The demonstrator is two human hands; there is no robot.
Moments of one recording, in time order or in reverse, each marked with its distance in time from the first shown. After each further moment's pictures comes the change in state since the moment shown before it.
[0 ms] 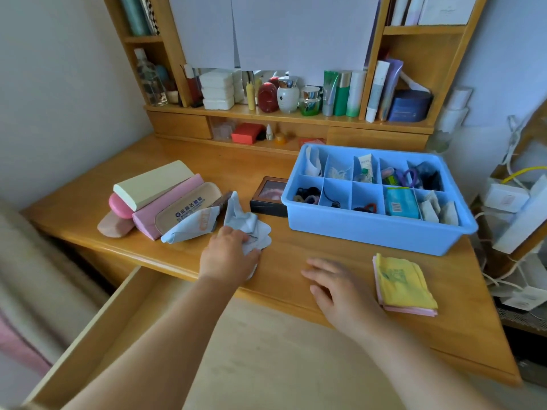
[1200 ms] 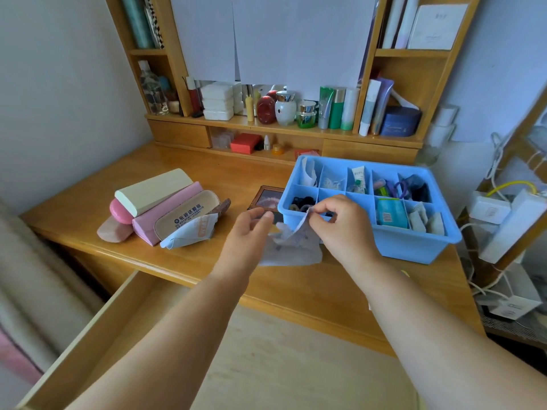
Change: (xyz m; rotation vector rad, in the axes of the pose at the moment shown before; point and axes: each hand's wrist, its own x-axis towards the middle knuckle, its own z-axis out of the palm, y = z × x) left_hand -0.025 0.057 -0.041 -1.013 -0.125 -0.067; right_hand 0.067 -0.045 -0.073 0.332 0.443 0.134
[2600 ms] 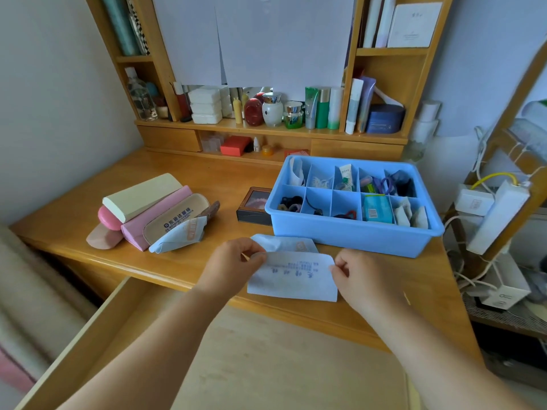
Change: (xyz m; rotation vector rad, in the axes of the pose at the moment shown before) left_hand 0.002 -0.036 -0.011 0.623 -0.099 0.191; right_hand -0.059 0.052 -0.035 -0.579 -0.197 0.100
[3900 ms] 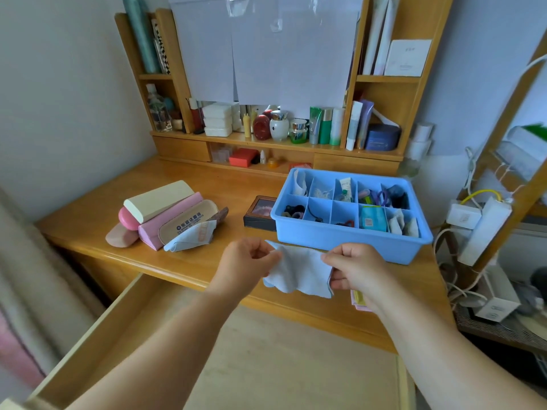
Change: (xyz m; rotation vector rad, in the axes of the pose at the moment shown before) left_hand -0.035 0.047 -0.015 -0.310 0.062 -0.086; right_hand -0.003 -0.026 -0.036 0.896 -0.216 0.362
